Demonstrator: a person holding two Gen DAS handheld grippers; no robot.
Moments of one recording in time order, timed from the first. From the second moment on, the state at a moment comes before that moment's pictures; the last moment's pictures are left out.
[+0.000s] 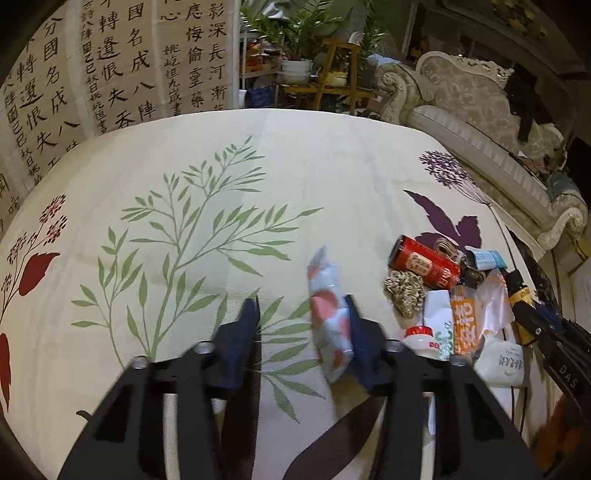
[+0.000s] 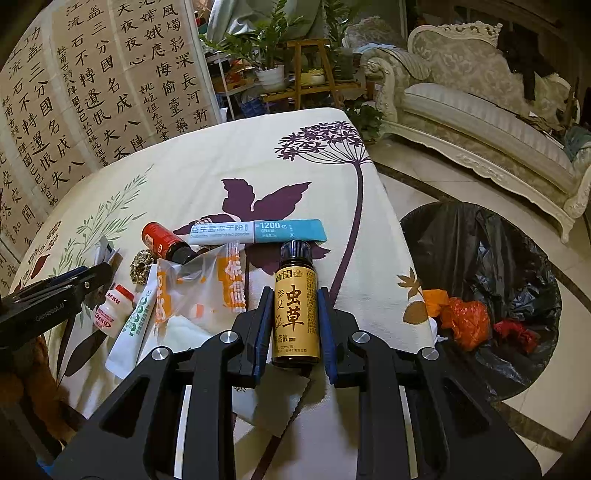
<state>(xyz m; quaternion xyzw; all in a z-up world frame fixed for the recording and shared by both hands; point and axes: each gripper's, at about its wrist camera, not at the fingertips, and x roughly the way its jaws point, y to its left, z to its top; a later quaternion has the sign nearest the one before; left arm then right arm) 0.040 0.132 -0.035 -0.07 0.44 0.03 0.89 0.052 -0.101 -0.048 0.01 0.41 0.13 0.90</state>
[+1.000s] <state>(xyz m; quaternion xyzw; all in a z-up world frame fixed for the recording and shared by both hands) 0.036 -0.003 0.018 -0.05 0.36 -0.14 0.92 0.034 -0.204 -0.015 0.06 0.35 0.04 0.93</state>
